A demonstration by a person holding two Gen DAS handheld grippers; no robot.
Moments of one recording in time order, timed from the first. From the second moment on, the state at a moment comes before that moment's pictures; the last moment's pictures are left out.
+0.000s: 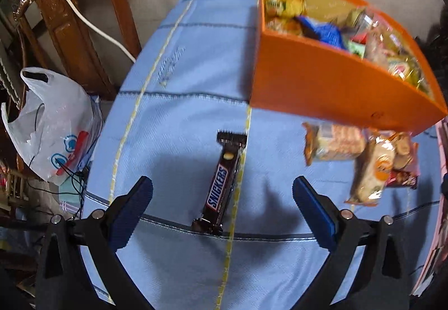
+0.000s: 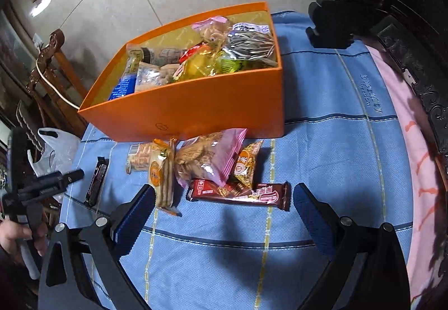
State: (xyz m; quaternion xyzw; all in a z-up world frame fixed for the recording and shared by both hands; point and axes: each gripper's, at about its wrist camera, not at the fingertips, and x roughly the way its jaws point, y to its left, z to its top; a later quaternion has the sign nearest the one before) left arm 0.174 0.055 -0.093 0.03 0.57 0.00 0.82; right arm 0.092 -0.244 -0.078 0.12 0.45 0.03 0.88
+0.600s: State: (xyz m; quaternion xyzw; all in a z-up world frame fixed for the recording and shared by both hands) left arm 0.181 0.061 -0.149 0.01 0.62 -0.03 0.79; right arm 0.111 -0.242 -0.128 0.01 0.50 0.01 0.87
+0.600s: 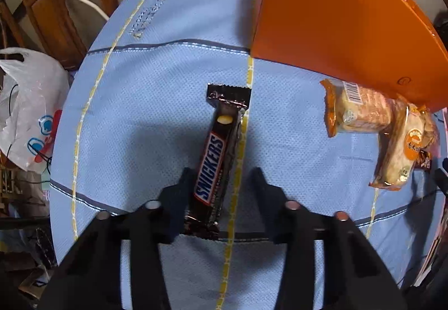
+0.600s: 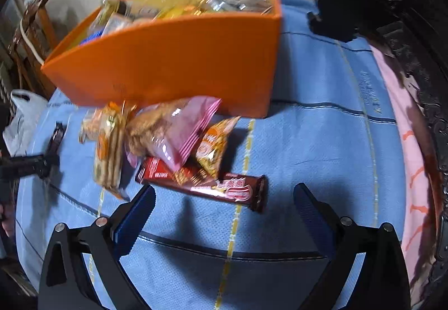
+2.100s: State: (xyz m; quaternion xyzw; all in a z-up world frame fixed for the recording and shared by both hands) left arm 0.142 0.025 -0.148 0.01 0.63 -0.09 0.77; right arm 0.071 -0.134 -0.165 -0.15 0.57 0.16 0.79
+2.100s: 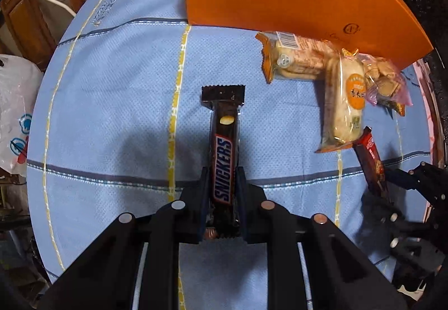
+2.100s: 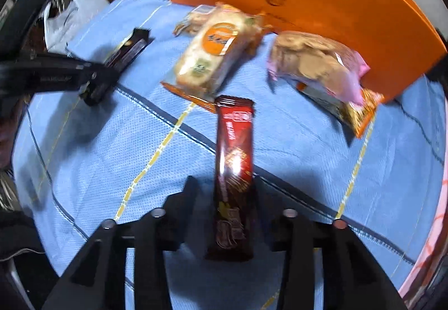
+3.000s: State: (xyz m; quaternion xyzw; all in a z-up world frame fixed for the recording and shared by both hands) left arm 0.199 -0.032 0.019 0.03 0.49 -0.16 0.86; right arm 0.145 -0.191 0.021 -0.02 0.40 0.15 0.90
